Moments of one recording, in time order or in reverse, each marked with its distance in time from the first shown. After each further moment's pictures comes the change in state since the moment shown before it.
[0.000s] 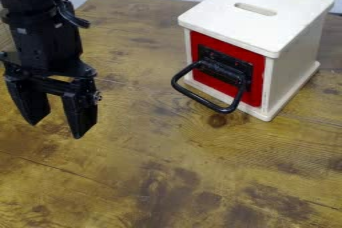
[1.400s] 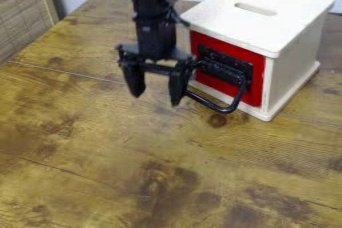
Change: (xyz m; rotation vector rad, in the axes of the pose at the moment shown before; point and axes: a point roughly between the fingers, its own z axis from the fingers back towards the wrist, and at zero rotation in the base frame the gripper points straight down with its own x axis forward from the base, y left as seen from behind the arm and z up) arm 0.129 -0.038 -0.042 -0.003 -0.023 0.014
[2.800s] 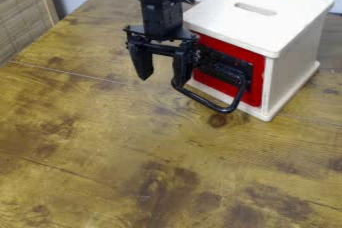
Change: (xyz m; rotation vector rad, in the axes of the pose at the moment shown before) arm 0.013 0.001 0.011 -0.045 0.014 -0.069
